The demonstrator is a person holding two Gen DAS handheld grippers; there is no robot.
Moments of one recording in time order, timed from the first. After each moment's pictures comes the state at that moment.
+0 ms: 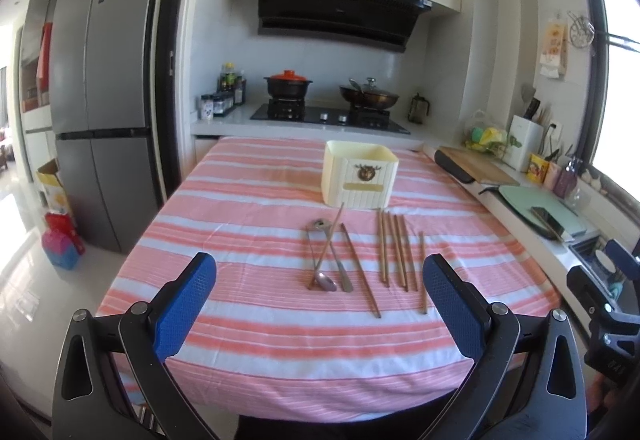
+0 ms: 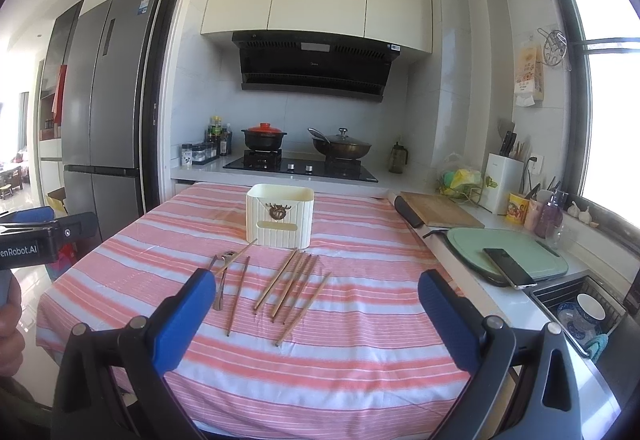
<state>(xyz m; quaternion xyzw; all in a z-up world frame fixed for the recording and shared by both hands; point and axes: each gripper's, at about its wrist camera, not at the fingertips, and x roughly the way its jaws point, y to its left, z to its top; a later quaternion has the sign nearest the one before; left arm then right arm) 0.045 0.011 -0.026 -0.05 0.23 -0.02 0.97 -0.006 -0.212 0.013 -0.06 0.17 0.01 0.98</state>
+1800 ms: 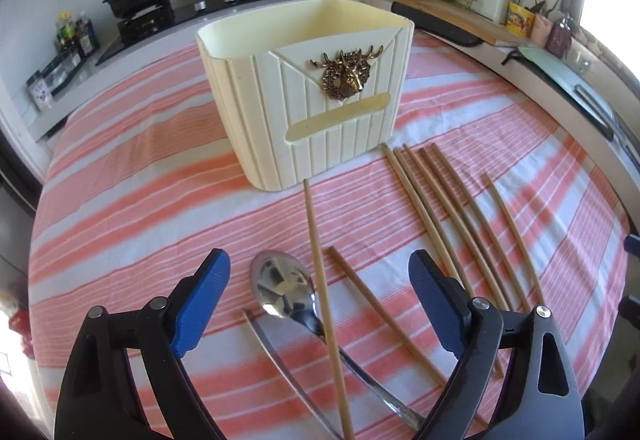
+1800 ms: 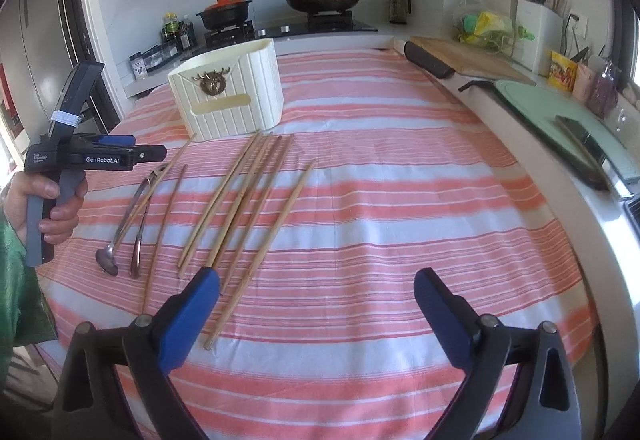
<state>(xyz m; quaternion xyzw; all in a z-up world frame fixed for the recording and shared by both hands) 0.392 -0.046 -0.149 0.11 0.43 -0.21 0.87 0.190 -0.275 -0.109 0.04 0.42 0.02 0.90</state>
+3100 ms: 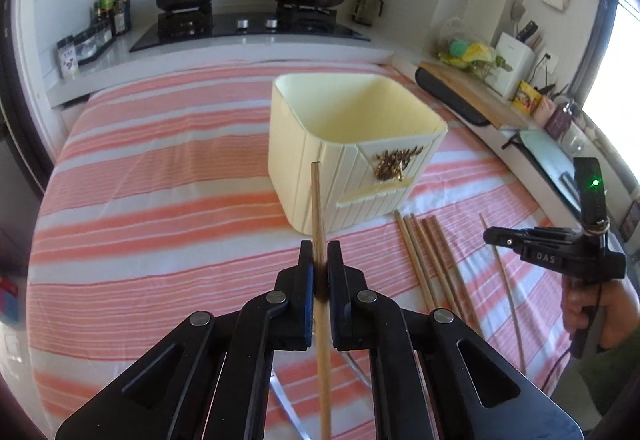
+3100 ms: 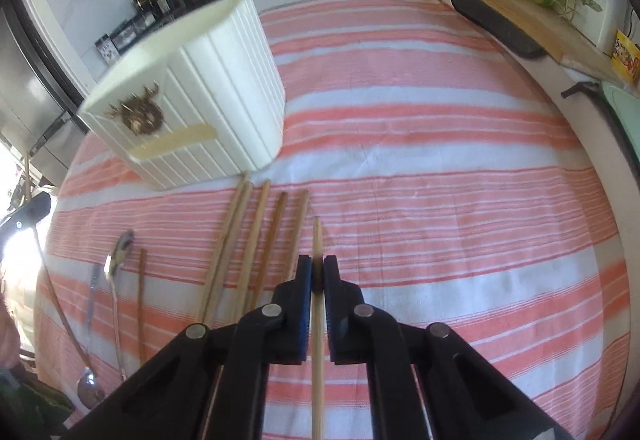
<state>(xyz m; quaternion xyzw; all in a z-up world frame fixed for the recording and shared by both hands) 0.399 0.015 -0.087 -0.01 0.40 -0.20 0.90 0.387 -0.257 -0.128 0.07 0.51 0.05 0.86</state>
